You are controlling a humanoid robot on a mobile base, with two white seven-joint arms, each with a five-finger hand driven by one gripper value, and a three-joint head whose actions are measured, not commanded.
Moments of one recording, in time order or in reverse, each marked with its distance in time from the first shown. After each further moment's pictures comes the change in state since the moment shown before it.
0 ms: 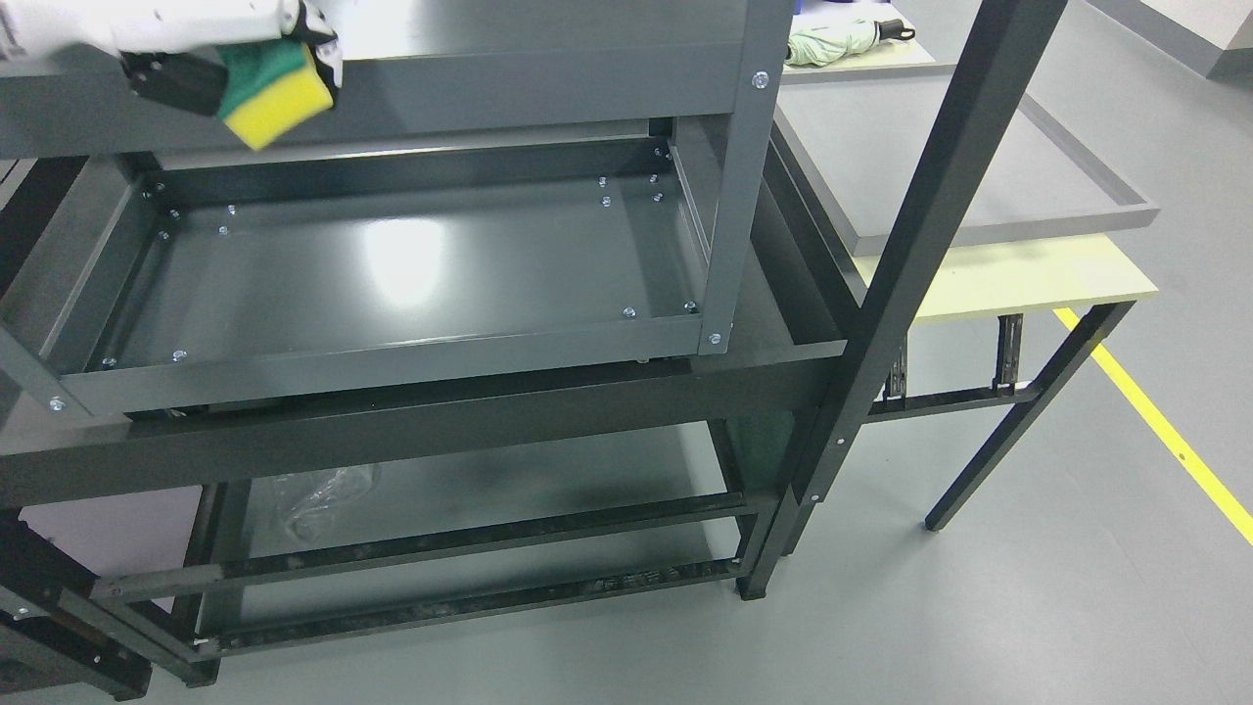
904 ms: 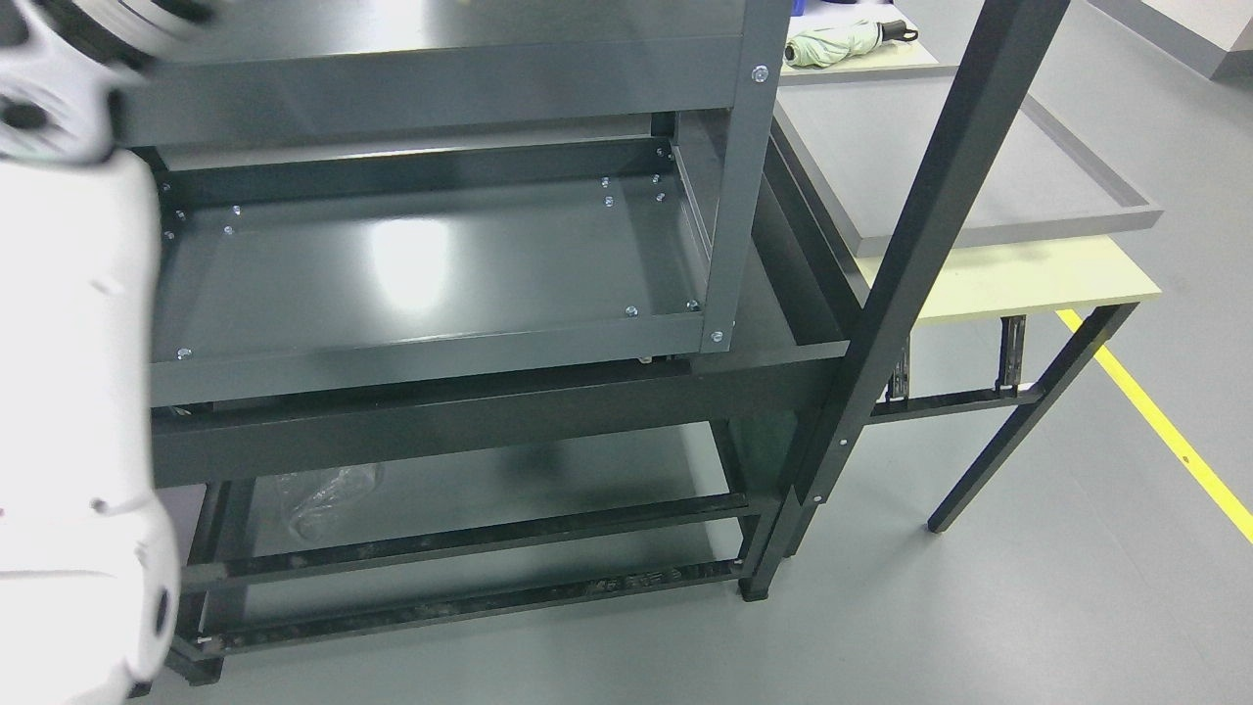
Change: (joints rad) left arm 0.171 -0.426 0.060 -0.113 0.096 0.000 0.538; right arm 0.000 0.000 0.000 0.000 0.000 -0.001 0.000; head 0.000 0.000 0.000
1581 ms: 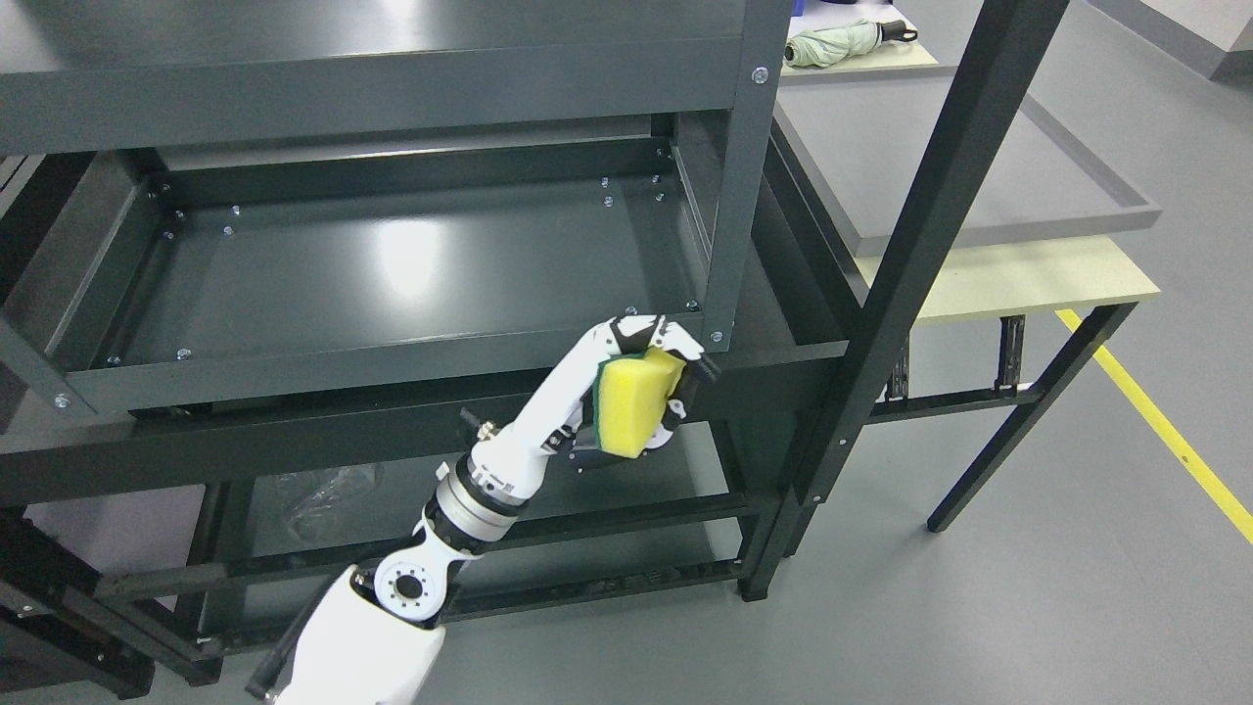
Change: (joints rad) left arm 0.715 -0.125 -0.245 -0.047 0.189 0.050 0.316; right arm 0.000 0.000 0.000 0.000 0.000 0.000 0.001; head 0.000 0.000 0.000
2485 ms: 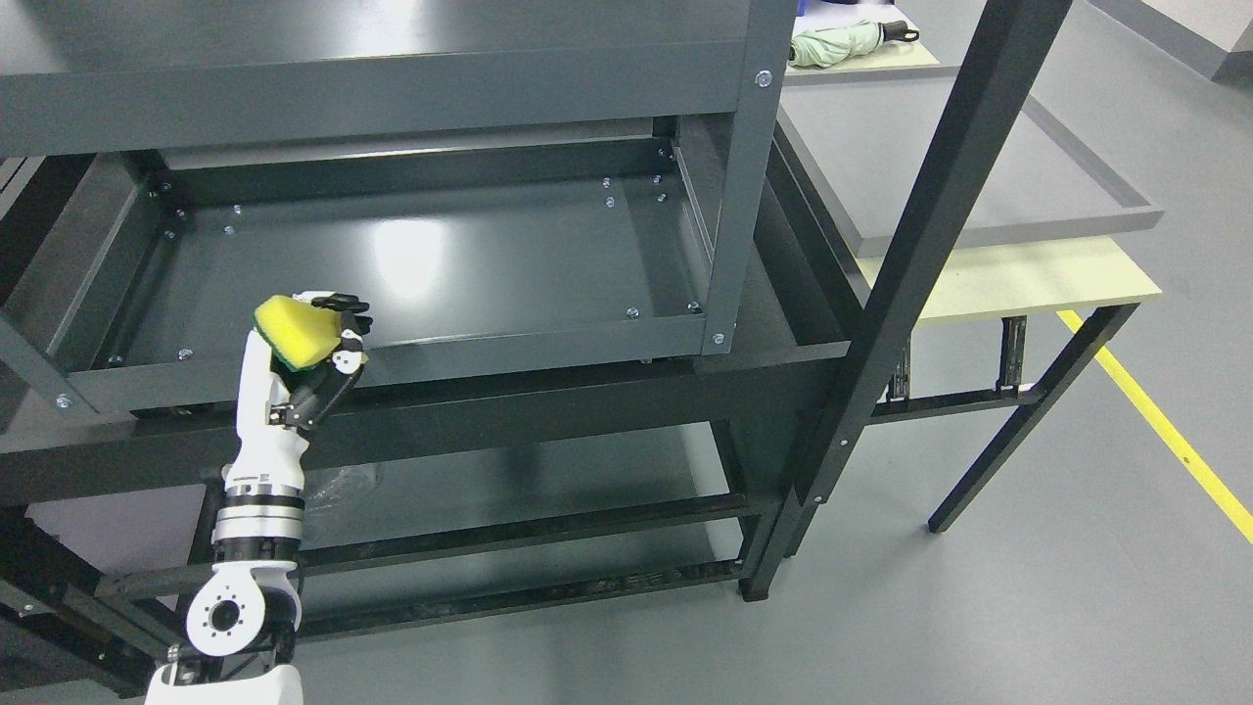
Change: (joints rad) left arm 0.152 -0.040 0.557 -0.160 0.058 0.527 0.109; right arm 0.000 0.000 0.000 0.000 0.000 0.000 0.000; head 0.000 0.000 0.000
